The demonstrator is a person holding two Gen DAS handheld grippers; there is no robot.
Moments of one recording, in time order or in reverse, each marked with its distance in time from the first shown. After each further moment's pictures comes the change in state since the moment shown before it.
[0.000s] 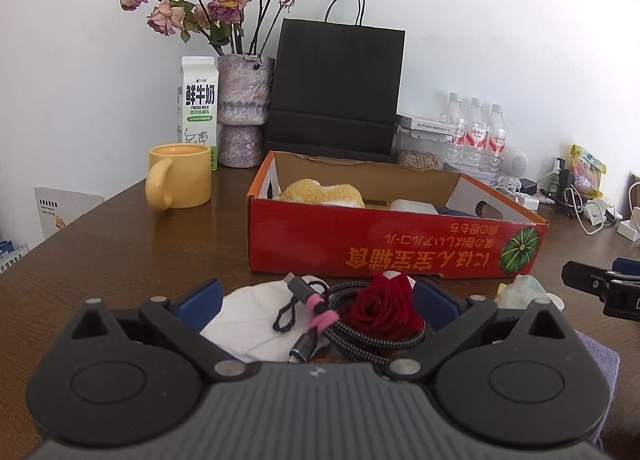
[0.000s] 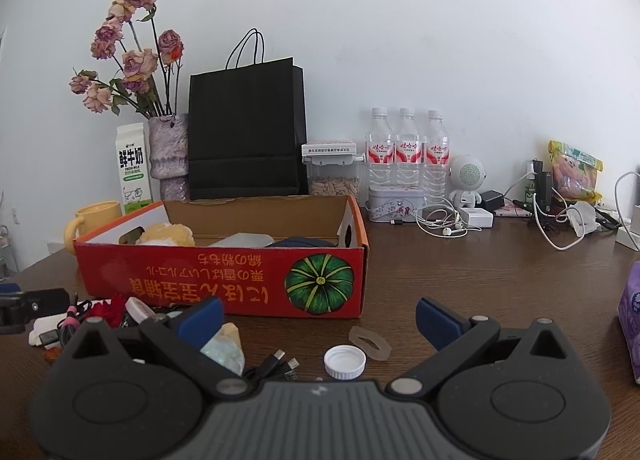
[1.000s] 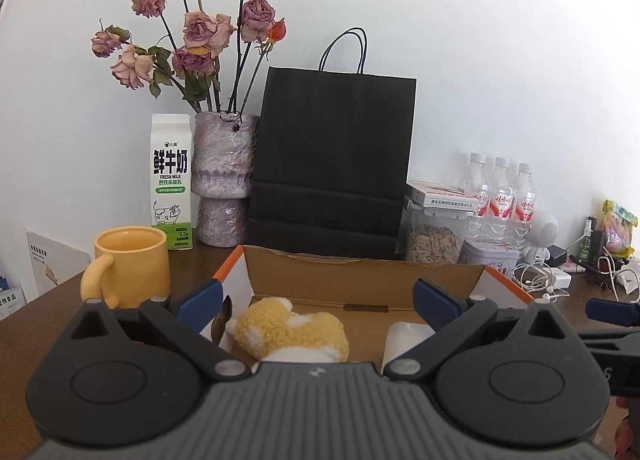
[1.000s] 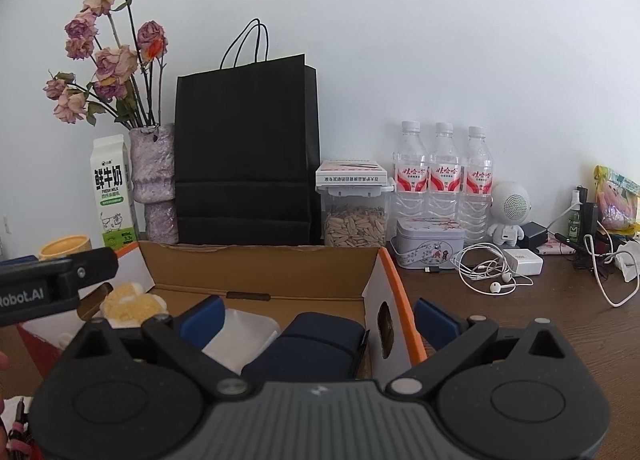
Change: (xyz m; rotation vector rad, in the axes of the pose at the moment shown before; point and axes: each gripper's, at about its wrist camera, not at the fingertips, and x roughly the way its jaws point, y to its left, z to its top) left arm 0.095 -0.041 0.075 -0.005 -0.164 0.056; right arm 0.118 0.018 0.070 -0.033 -0.026 -0.003
